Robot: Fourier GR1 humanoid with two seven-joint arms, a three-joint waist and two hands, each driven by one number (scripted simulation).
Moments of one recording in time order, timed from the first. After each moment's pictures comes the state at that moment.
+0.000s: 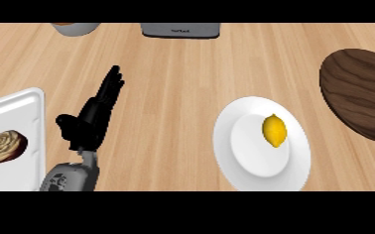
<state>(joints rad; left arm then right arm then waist) -0.14 0.08 -0.09 -1.57 -0.03 0.07 0.10 -0.02 -1.09 -0.26 -1.74 -0.17 0.11 -0.16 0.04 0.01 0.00</state>
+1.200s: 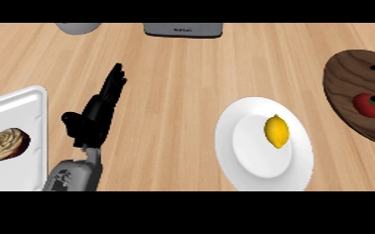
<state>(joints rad) -0.17 0.06 -0.08 -1.54 -0.04 0.07 0.08 -0.60 -0.85 0.01 -0.53 0.28 0.20 -0.70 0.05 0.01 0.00</state>
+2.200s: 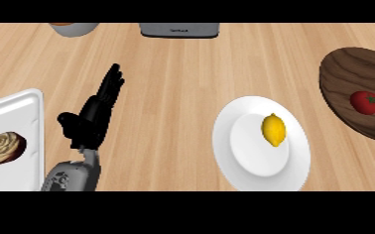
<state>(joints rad) -0.15 0.06 -0.08 -1.56 -0.05 0.07 0.10 -0.77 -0.97 -0.22 -0.22 0.07 0.49 -0.73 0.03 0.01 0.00</state>
